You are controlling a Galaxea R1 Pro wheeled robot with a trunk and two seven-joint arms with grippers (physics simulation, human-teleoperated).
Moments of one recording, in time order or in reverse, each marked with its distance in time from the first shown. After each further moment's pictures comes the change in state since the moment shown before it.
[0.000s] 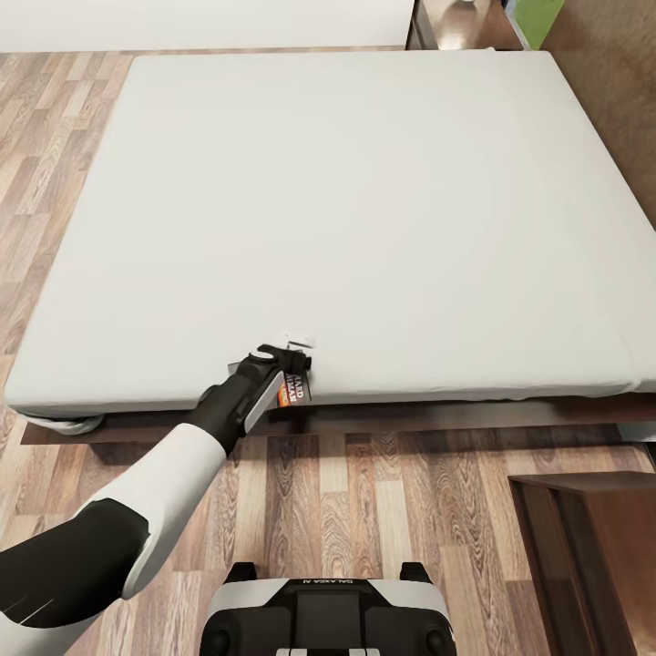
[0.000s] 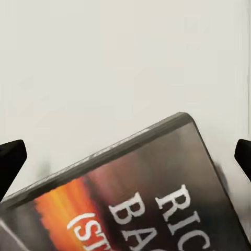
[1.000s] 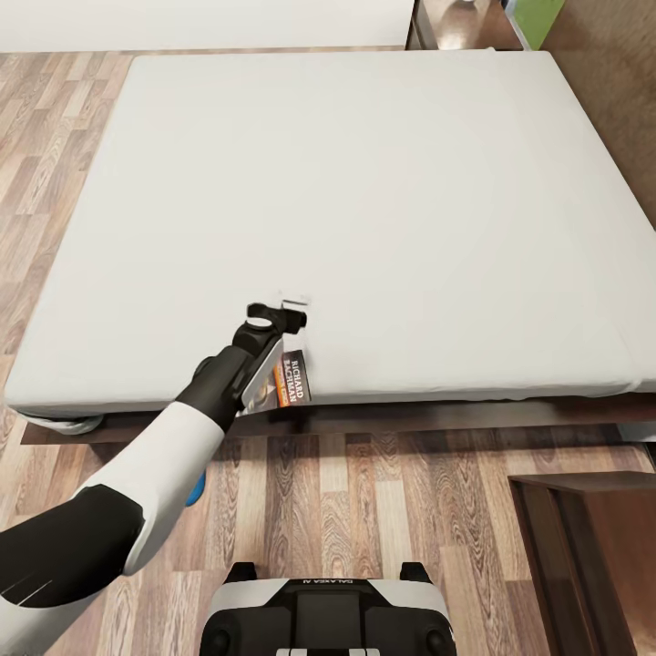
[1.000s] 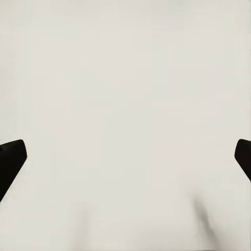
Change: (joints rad) left arm -0.067 0.003 -0.003 -0.142 0.000 -0.002 0.142; right arm -0.003 0.007 0.014 -0.013 0.000 0.000 0.000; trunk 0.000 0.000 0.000
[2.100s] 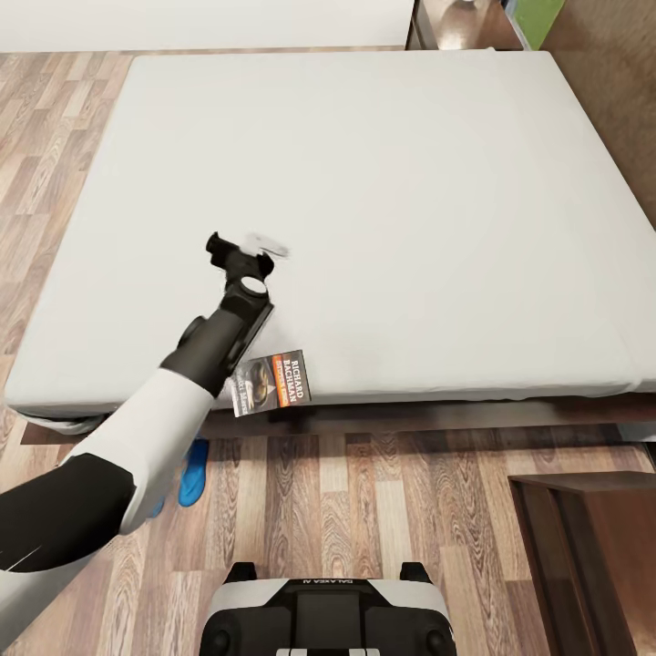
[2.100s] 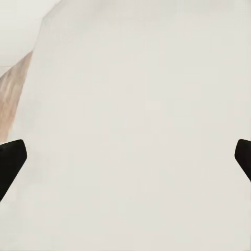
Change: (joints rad) left arm -0.121 0.024 0.008 -0.038 -0.398 0.007 0.139; right arm -0.003 -0.003 0.029 -0.031 0.002 0.001 -0.001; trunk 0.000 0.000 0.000
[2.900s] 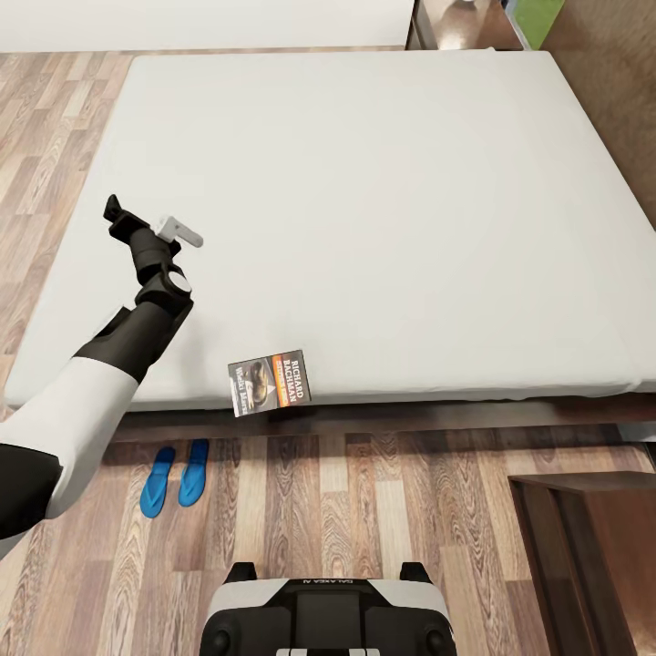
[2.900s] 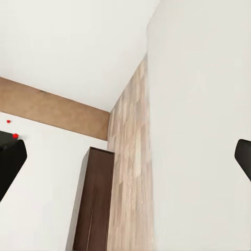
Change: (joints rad) left arm -0.041 0.271 0.014 0.049 -0.334 -0.033 0.006; right arm -0.086 -0.008 0.014 -0.016 0.039 -0.014 0.000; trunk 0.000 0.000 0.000
